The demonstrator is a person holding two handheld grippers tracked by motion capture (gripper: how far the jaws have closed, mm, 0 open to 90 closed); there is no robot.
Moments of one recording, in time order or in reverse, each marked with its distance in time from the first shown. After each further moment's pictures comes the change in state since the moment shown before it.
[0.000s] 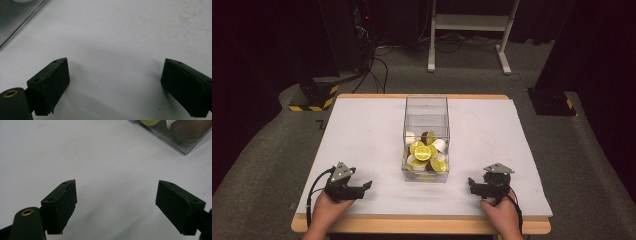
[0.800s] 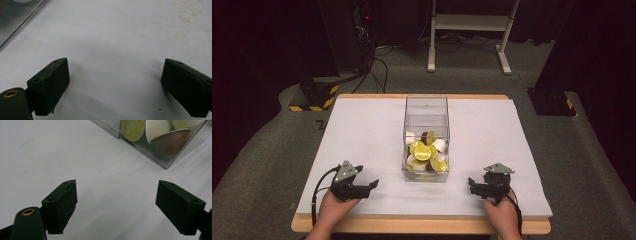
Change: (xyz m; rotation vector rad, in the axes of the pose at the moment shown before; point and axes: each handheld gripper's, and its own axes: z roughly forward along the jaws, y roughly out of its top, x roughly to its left) left arm -0.018 0.007 0.006 -0.051 -0.075 0.001; right arm 0.000 0.000 0.000 -0.001 0.001 0.000
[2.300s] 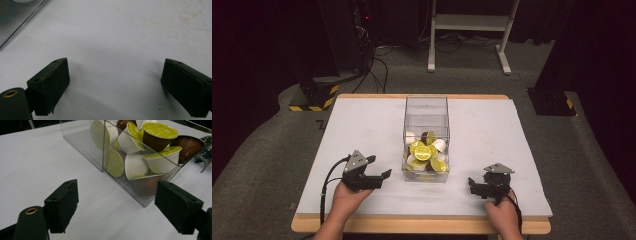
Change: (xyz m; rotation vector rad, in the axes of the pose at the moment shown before) left arm -0.034 0.034 0.020 -0.072 -0.068 -0.050; right arm 0.000 0.000 0.000 -0.001 -0.002 -0.001
